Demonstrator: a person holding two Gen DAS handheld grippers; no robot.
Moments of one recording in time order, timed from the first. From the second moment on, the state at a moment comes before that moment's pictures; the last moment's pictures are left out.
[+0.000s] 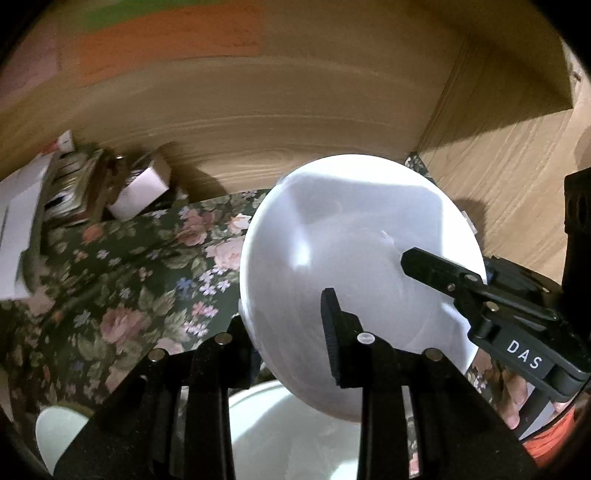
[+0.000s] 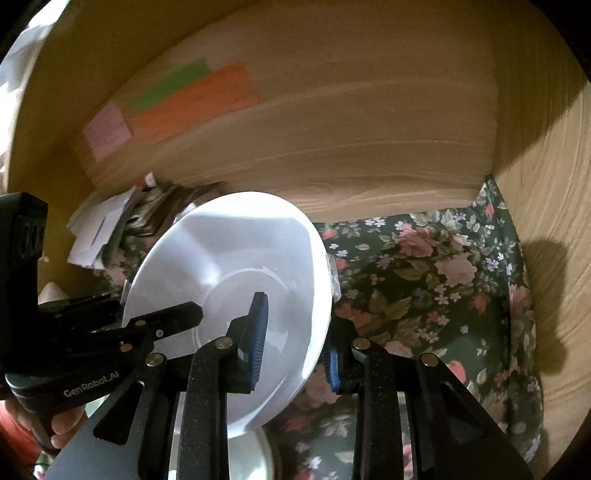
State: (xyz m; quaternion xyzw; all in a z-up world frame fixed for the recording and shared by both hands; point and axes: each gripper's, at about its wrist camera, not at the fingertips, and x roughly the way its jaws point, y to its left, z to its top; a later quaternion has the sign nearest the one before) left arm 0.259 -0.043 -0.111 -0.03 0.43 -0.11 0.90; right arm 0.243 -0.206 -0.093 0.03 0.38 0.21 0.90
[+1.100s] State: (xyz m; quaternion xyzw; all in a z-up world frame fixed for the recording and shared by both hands) left arm 0.119 0.094 -0.131 -0.11 0.42 0.01 0.90; right arm 0.169 -0.069 -0.116 0.01 0.39 0.34 0.86
